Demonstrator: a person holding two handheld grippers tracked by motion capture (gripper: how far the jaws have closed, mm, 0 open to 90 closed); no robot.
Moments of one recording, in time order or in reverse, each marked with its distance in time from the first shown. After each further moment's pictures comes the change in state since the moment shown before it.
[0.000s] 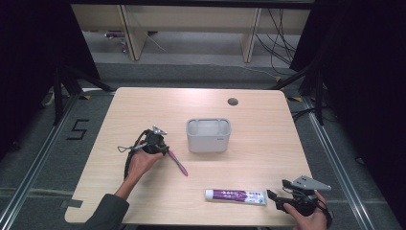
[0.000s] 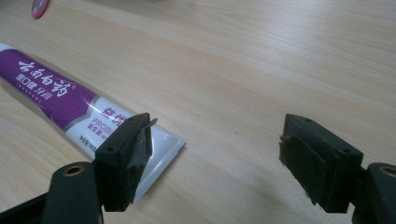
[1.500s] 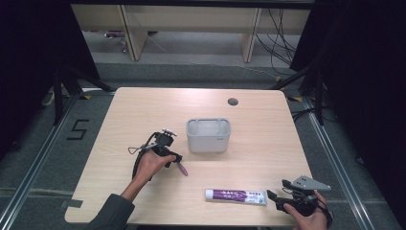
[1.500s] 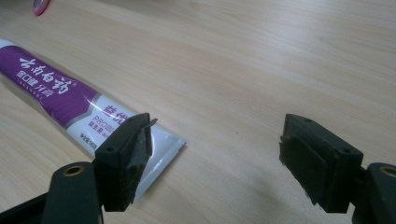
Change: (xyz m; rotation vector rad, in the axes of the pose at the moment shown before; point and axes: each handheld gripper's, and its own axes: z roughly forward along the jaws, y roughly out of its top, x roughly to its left) left arm -0.036 0.014 0.006 0.185 -0.045 -0.080; right arm -0.001 0.000 0.000 -0.009 -0.008 -0.026
